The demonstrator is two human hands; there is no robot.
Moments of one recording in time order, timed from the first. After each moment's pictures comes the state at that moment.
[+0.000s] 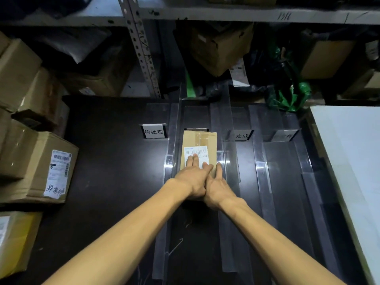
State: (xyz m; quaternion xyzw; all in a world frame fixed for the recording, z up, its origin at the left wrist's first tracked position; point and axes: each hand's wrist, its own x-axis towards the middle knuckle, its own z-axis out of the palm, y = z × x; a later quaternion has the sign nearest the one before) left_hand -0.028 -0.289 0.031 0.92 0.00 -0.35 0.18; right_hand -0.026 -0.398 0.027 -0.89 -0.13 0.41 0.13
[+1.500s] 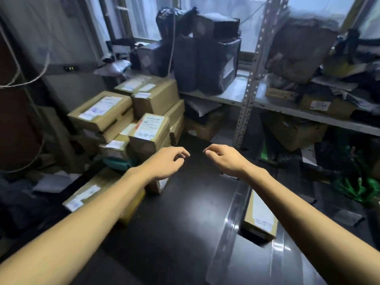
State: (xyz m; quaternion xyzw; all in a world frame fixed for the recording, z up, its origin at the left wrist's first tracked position) left_hand -0.246 -0.066 0.239 0.93 0.21 0.03 0.30; right_hand -0.096 -0.222 0.249 -0.83 -0.46 0.18 0.25
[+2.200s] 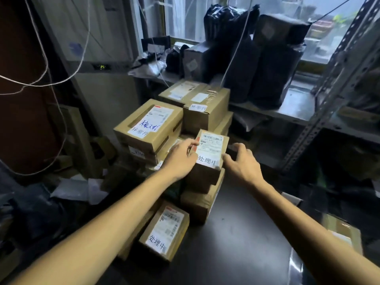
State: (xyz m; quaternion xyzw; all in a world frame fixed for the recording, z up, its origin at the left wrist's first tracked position) left_hand -0.264 0.129 0.215 0.84 0.31 0.18 0.41; right_hand -0.140 -0.012 0.213 -0.90 -0.30 0.11 0.32
